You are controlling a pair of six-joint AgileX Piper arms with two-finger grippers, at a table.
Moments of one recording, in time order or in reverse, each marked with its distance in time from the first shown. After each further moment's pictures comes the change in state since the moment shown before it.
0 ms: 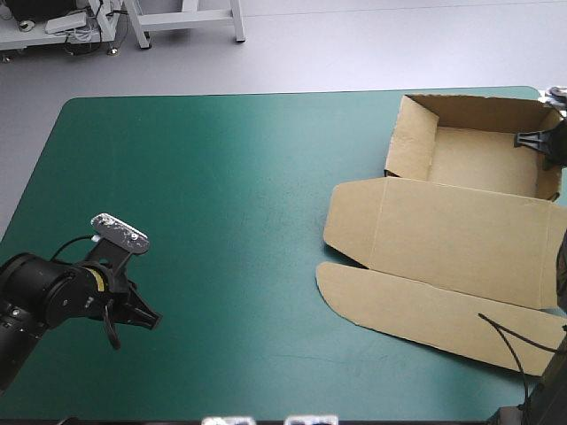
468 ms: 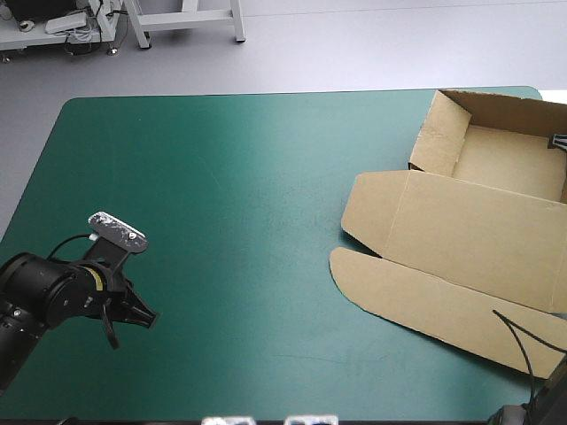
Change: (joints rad) left arm 0.000 0.000 0.000 0.038 -0.001 -0.003; right arm -0.136 0.000 0.000 0.079 0.001 -0.020
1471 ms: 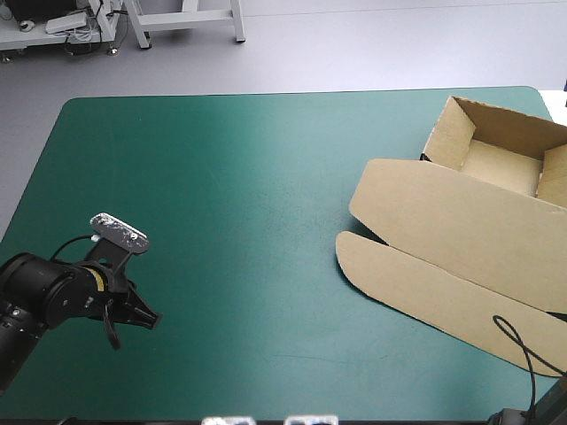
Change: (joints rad) left arm 0.000 0.000 0.000 -0.030 0.001 0.000; right arm -0.001 -0.172 -0.150 0.179 0.005 0.001
